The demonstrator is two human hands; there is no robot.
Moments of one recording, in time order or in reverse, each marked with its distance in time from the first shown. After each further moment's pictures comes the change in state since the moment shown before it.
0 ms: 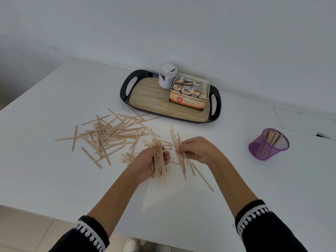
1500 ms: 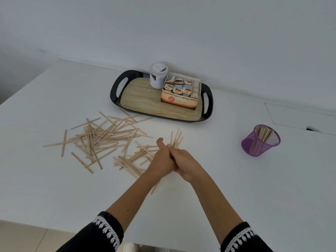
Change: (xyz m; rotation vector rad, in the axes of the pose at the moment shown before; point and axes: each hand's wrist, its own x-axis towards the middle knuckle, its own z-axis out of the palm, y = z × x) left_hand 0.025 -0.029 0.063 1.207 0.193 0.242; right_hand -0.008 0.040 0.034 0.242 -0.033 -0.003
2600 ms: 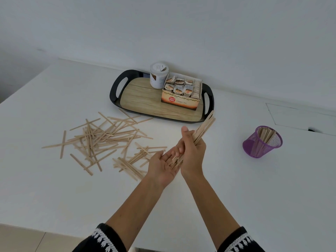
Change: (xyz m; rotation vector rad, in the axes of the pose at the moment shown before) left_hand -0.013 -0.001 -0.006 -1.691 -0.158 -0.531; right_hand -0.014 -0.020 0.015 0.361 0.259 -0.702
